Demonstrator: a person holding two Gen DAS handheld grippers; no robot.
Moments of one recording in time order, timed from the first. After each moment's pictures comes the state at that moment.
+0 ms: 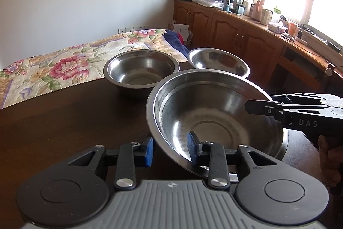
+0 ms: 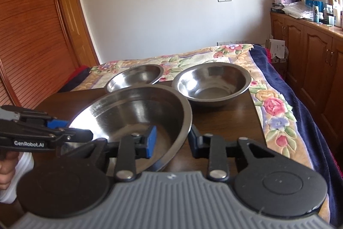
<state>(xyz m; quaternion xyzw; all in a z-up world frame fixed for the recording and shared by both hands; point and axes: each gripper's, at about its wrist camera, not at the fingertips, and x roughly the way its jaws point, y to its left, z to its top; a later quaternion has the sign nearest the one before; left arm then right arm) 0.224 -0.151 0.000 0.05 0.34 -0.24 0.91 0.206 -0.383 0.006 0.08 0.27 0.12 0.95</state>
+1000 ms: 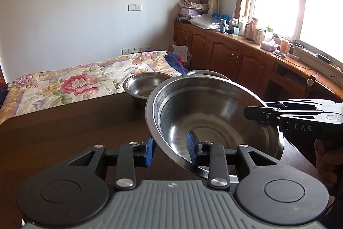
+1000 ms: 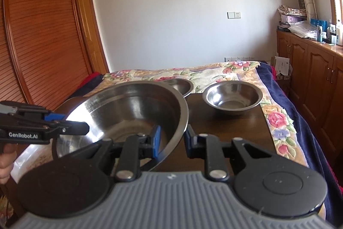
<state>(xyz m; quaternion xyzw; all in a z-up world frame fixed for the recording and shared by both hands) 0.152 -0.104 0.040 0.04 0.28 -0.24 0.93 0.149 -0.351 0.040 0.06 0.23 0.14 0.96</state>
